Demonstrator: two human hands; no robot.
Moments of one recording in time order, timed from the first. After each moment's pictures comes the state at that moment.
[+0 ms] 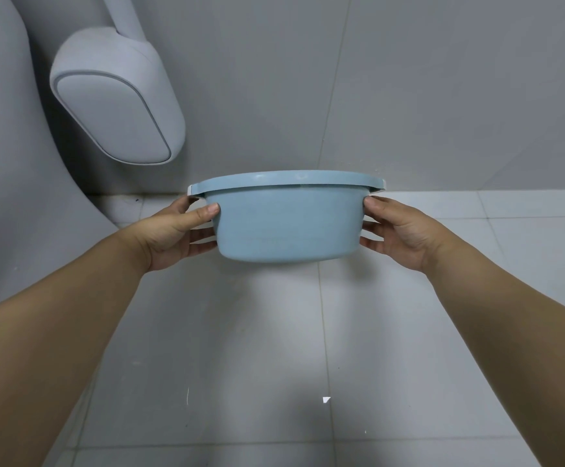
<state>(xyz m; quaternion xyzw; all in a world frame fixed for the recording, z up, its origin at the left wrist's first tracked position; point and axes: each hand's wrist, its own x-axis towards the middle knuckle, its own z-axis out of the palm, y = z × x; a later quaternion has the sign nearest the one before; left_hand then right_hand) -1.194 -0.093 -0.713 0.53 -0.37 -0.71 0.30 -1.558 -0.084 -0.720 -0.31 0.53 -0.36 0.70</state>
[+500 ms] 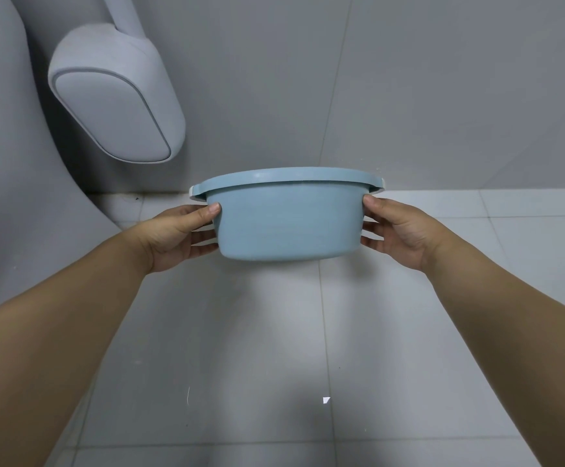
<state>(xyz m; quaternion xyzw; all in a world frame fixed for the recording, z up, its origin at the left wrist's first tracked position) -1.195 -0.091 -0.720 0.53 -0.36 -0.71 0.28 -1.553 -0.083 -0.719 -0.31 0.54 -0.36 0.69</state>
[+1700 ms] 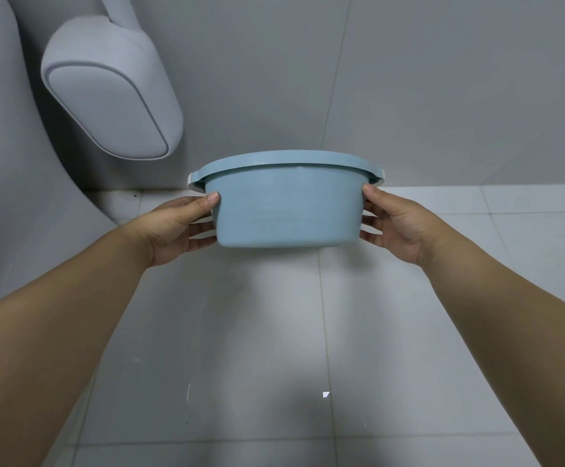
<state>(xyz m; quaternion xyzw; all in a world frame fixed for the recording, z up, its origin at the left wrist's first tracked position) -1.200 -0.095 -0.713 0.55 -0.37 -0.69 0.30 -1.548 -0.089 -0.718 -0.29 0.56 -0.37 0.68</state>
